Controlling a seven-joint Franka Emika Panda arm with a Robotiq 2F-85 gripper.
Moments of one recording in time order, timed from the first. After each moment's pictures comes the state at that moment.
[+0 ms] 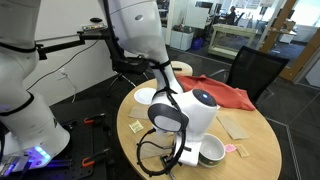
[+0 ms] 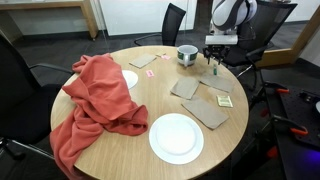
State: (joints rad) arm -0.16 0.51 -0.32 -2.27 0.20 2.67 0.82
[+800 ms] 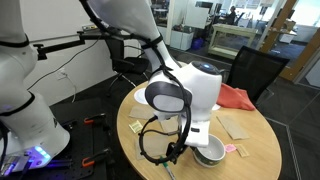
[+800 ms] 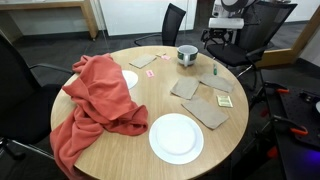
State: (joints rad) arm -0.12 0.31 -0.37 -2.33 0.09 2.66 0.82
